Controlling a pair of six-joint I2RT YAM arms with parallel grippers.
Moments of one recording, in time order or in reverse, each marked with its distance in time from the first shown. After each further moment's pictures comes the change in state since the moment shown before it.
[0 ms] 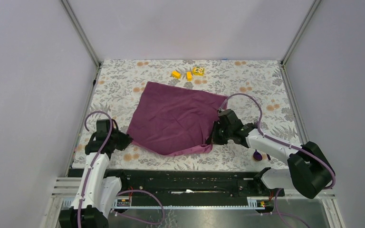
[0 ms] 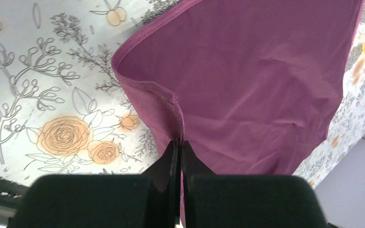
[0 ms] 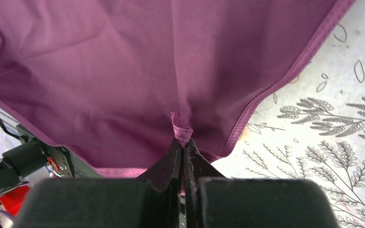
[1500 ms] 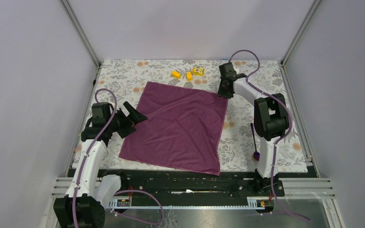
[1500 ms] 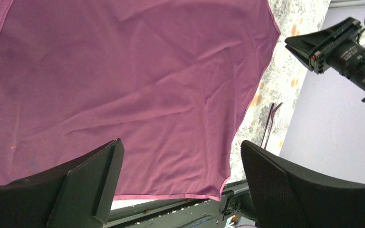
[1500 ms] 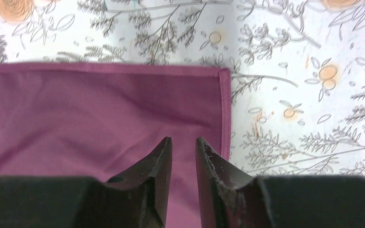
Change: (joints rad) left arm -0.023 0.164 0.224 0.079 0.363 0.310; right arm -0.322 0.740 0.901 -0.267 0.378 -0.251
